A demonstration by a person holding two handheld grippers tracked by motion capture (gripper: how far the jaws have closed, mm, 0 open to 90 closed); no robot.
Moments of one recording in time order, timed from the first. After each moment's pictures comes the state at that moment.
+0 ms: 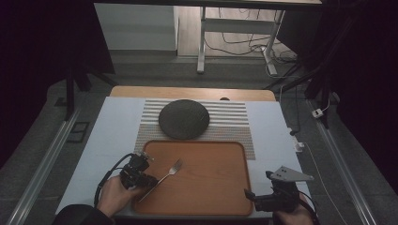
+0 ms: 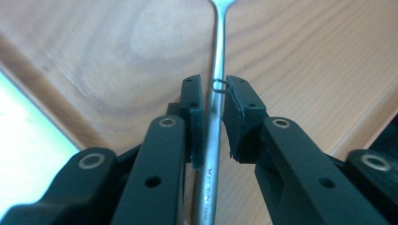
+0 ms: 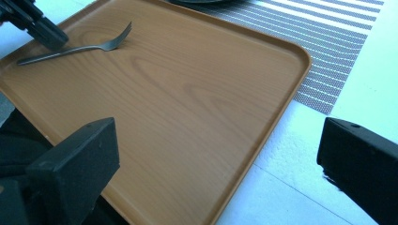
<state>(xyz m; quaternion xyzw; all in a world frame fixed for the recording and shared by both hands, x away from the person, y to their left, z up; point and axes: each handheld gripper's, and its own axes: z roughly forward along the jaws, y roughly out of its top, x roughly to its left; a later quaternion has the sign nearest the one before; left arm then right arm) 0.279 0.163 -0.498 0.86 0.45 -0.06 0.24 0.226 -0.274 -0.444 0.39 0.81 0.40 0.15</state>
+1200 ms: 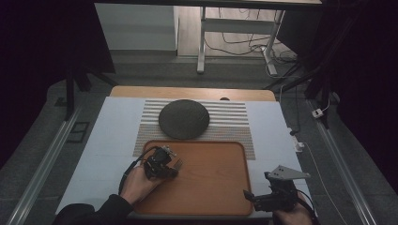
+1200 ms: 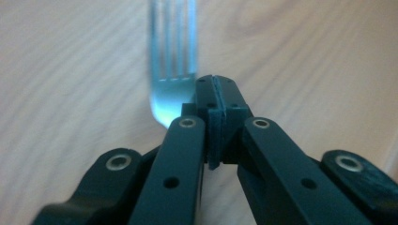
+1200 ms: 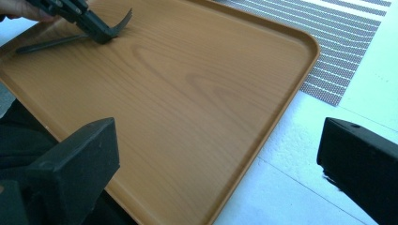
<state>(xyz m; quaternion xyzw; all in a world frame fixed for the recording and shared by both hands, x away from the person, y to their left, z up) 0.318 0.111 -0.514 0.89 0.37 -0.04 0.26 0.230 -0.272 -0.447 0.39 0.82 0.38 0.14</state>
